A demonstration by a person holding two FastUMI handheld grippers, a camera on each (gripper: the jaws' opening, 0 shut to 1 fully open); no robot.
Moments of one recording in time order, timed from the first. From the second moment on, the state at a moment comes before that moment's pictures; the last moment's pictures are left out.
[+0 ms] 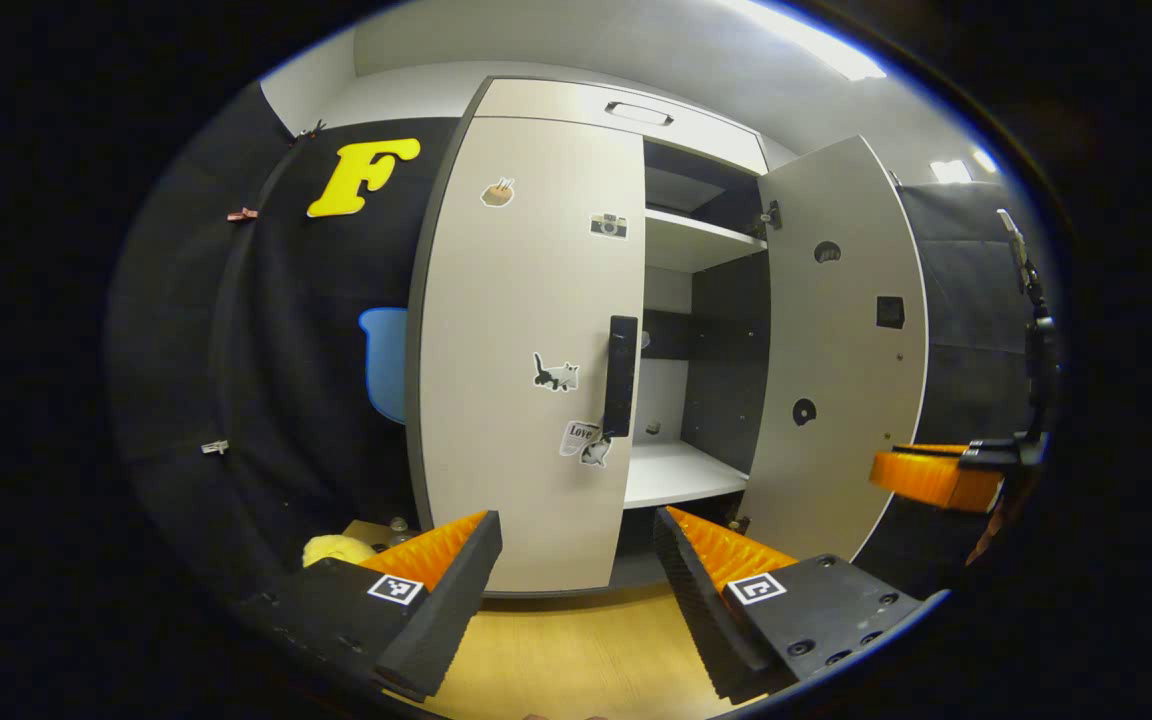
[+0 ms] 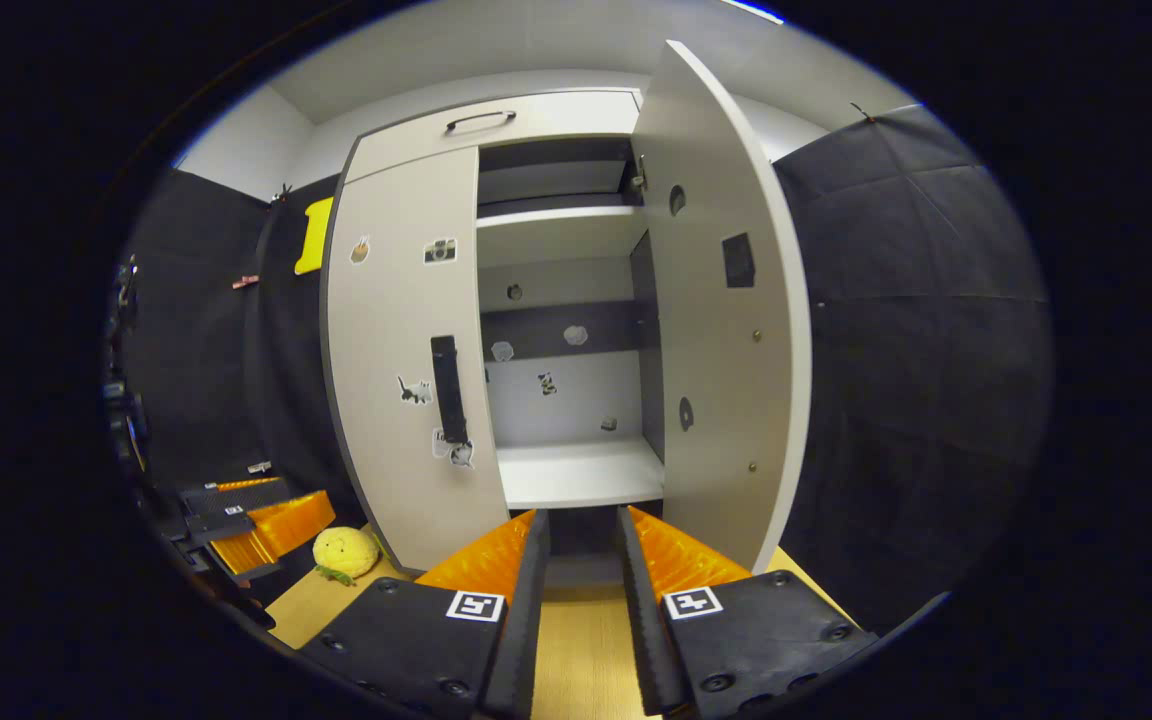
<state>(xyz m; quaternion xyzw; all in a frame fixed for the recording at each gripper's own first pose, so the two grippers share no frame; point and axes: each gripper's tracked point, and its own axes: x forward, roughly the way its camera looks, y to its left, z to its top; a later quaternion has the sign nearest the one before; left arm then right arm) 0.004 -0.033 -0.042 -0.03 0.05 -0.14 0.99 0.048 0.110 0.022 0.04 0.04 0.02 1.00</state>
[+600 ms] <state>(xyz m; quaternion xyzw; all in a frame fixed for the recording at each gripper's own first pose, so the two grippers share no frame) 0.121 -0.077 0.014 0.02 0.02 -0.13 0.99 0.045 0.103 -0.015 0.03 0.07 0.02 1.00</state>
